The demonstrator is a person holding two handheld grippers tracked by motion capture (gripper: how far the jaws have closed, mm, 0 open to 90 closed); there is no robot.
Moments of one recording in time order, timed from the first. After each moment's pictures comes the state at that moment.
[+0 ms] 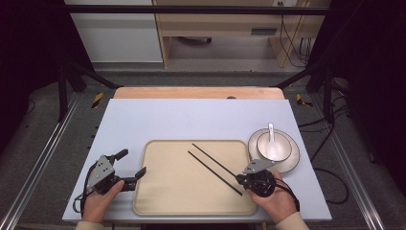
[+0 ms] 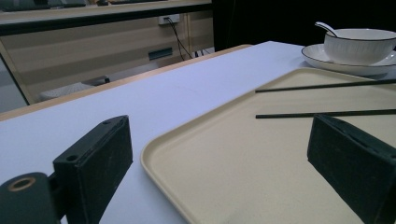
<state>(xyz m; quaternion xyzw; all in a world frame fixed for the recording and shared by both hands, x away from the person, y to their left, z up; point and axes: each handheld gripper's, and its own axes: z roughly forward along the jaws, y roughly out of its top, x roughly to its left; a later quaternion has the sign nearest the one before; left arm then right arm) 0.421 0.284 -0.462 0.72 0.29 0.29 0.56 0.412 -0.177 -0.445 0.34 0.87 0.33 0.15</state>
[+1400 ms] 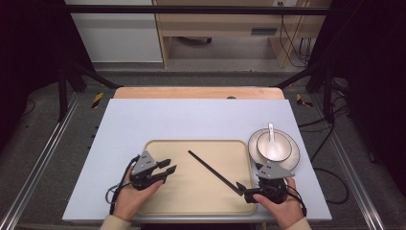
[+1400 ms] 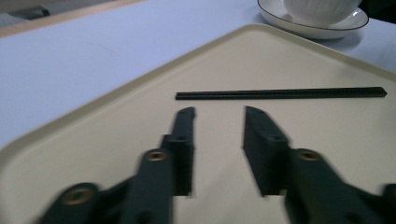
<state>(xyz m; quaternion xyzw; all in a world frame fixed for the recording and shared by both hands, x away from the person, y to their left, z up) 0.437 0.179 -0.450 0.81 0.31 0.17 0.47 0.392 -0.199 -0.440 0.36 0.81 0.41 0.22</state>
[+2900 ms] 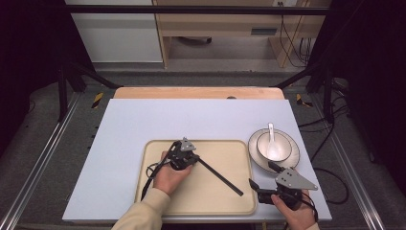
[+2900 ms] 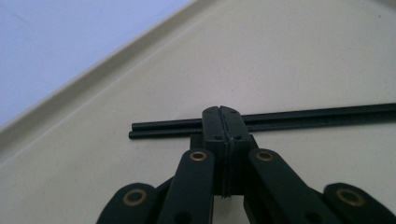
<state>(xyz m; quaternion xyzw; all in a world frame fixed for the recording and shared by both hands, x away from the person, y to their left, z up) 0.503 0.092 -0.473 0.86 0.33 0.13 0.36 0.380 -0.235 -0.449 0.35 0.75 0.49 0.29</state>
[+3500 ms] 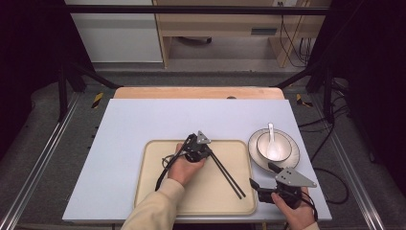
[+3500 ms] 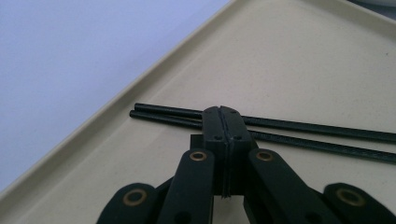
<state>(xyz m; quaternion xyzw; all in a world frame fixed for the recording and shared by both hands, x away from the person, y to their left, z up) 0.528 0.050 -0.472 0.88 0.30 0.13 0.36 0.384 -0.238 -0.454 0.37 0.75 0.48 0.27</state>
